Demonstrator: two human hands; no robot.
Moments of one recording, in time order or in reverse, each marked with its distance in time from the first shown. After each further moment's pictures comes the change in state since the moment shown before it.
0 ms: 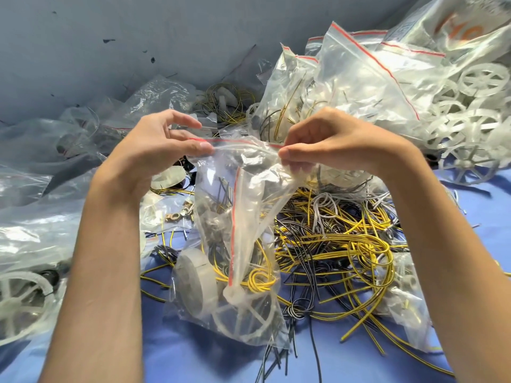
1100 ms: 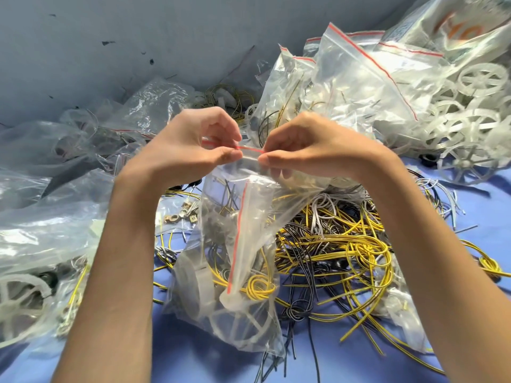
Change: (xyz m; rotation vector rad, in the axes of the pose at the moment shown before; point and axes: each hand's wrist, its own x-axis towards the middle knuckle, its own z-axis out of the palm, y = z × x) left_hand -0.011 0.028 0.030 0.252 -0.181 0.338; right_hand 0.006 -0.015 0.014 -0.079 0.013 -0.067
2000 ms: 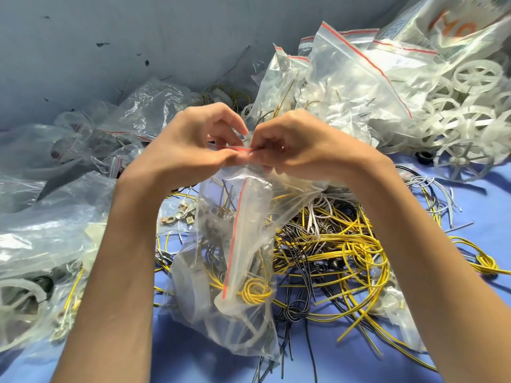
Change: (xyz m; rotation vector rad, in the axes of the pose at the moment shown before) left_hand 0.001 0.013 0.007 -0.026 -0.021 -0.006; right_hand 0.006 -0.006 0.005 -0.206 0.094 -0.056
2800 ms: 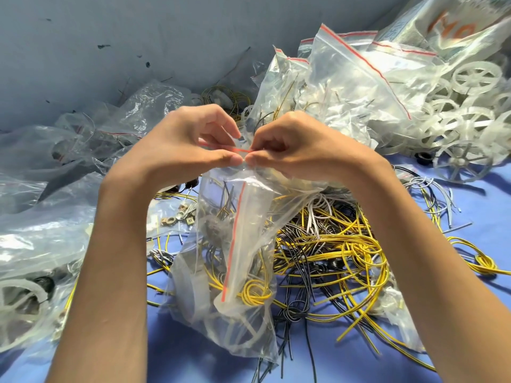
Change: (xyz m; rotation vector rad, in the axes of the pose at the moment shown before) left_hand -0.003 0.000 -0.011 0.023 -0.010 -0.049; right_hand -0.002 -0.002 -0.002 0.048 0.003 0.027
